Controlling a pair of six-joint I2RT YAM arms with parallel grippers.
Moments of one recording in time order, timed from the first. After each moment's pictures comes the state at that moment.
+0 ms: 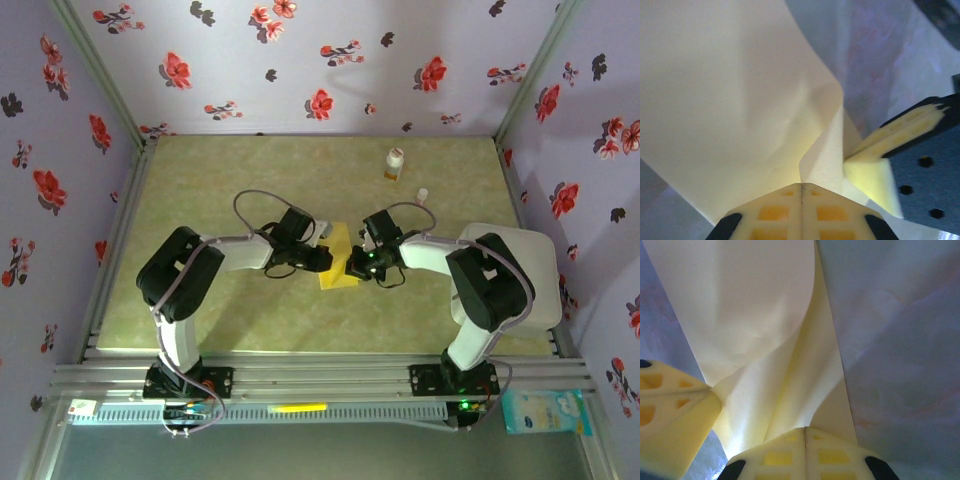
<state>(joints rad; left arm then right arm) -0.72 1.88 1.01 -0.06 0.41 -0.40 0.52 1.71 0.83 -0.27 -0.45 0.73</state>
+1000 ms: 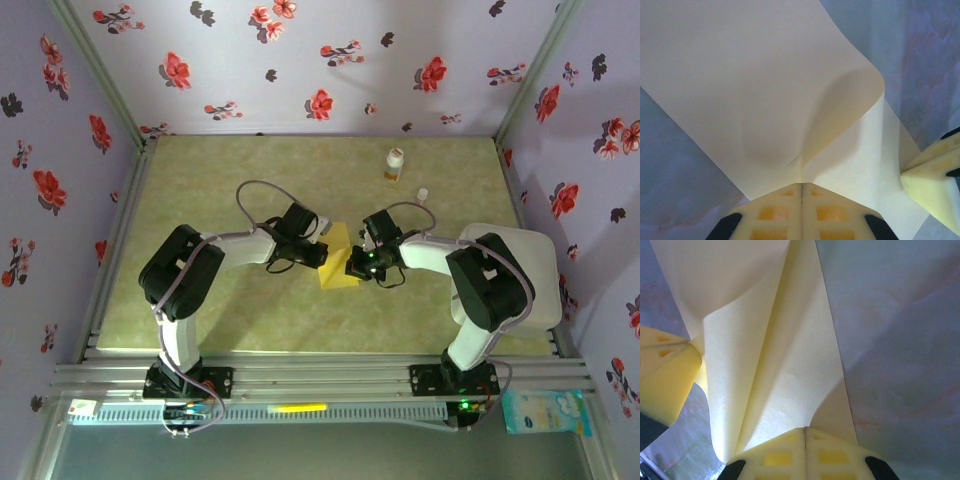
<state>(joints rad) -0.72 1.89 1.09 -0.18 0.25 -0.28 0.52 1.71 0.84 -0.27 -0.45 0.73</state>
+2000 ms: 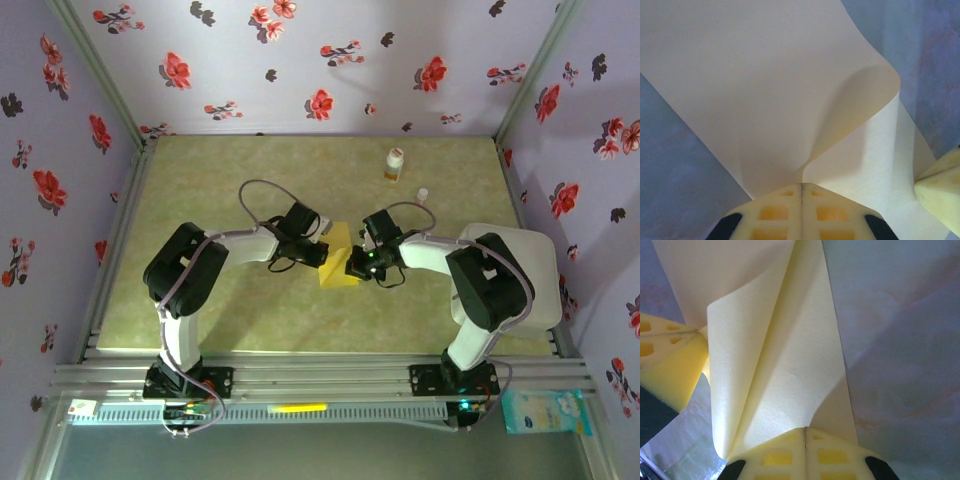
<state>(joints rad) -0.72 1.92 1.11 -0.20 0.23 -0.27 0.52 1.72 0.84 -0.28 -0.45 0.73</state>
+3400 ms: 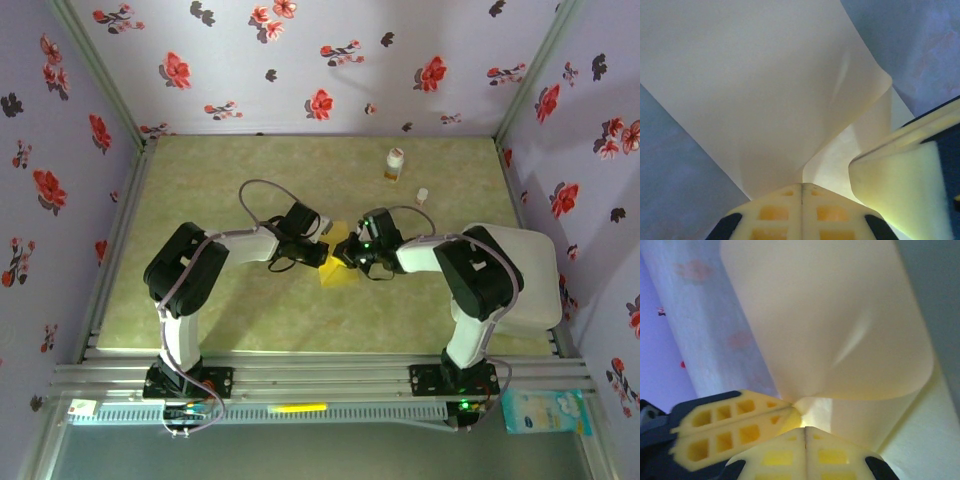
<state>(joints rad) -0.72 1.92 1.11 -0.20 0.24 -0.27 0.52 1.80 0.77 0.21 -0.55 1.09</state>
